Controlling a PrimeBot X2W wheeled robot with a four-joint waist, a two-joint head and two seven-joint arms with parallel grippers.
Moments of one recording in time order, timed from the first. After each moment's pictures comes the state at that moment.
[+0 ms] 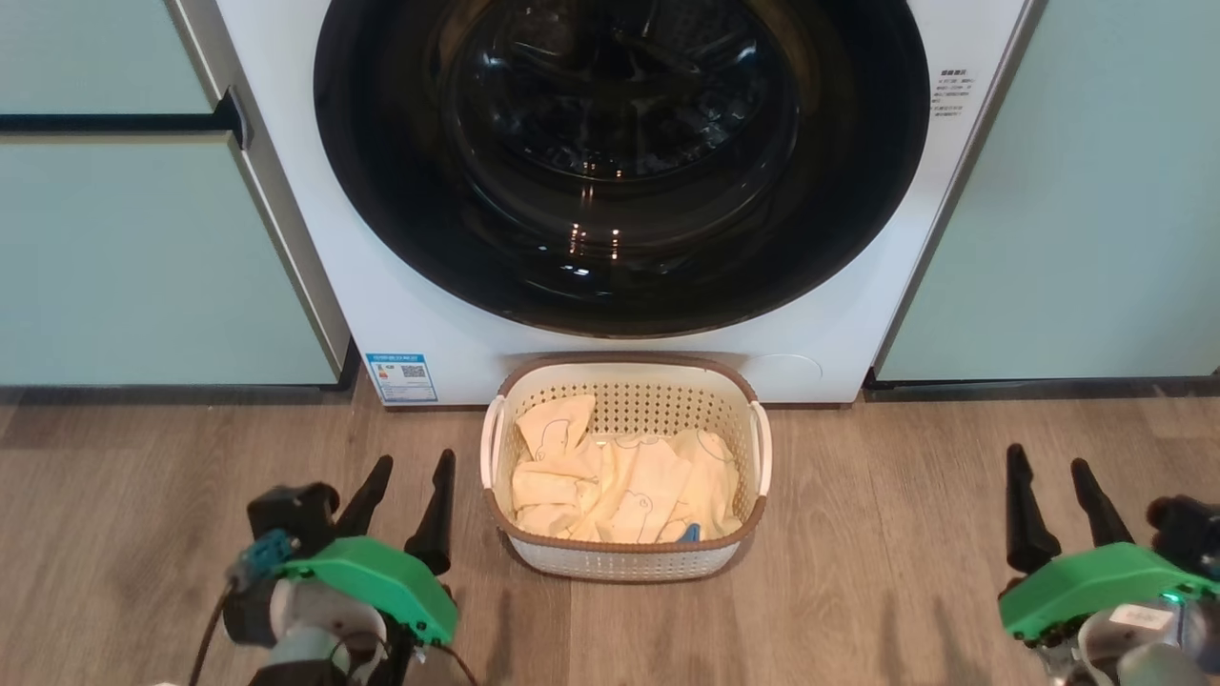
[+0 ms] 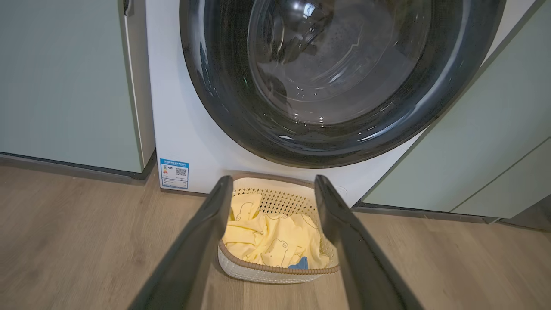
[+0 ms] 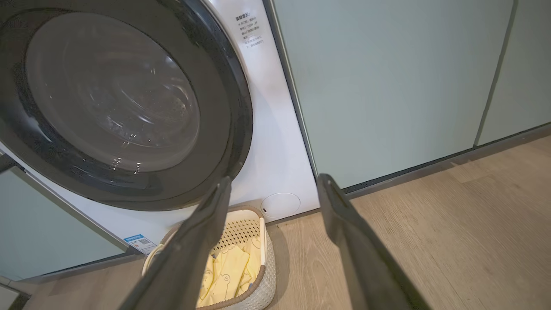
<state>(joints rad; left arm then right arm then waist) -0.09 0.09 -0.12 0.30 -0.45 0.00 -0.15 -0.13 -0.04 0.02 0.41 0.39 0.13 -0.15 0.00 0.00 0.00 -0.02</state>
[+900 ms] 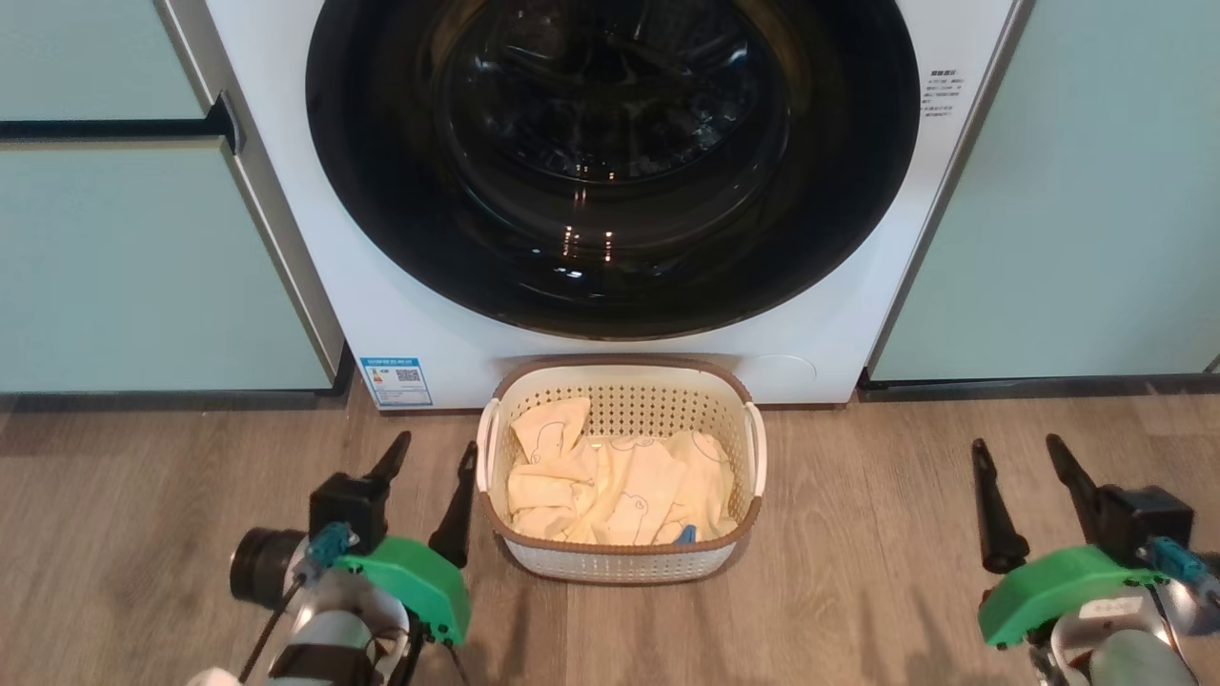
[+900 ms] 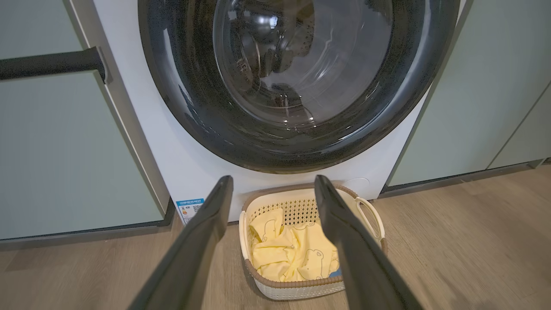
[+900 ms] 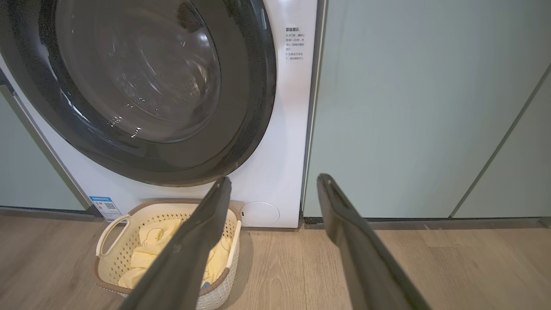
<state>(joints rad) -0.15 0.09 -0.15 0.39 -0.17 0.02 -0.23 -0.16 -0.04 0.04 0.43 0.06 0.13 -0.23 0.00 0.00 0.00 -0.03</state>
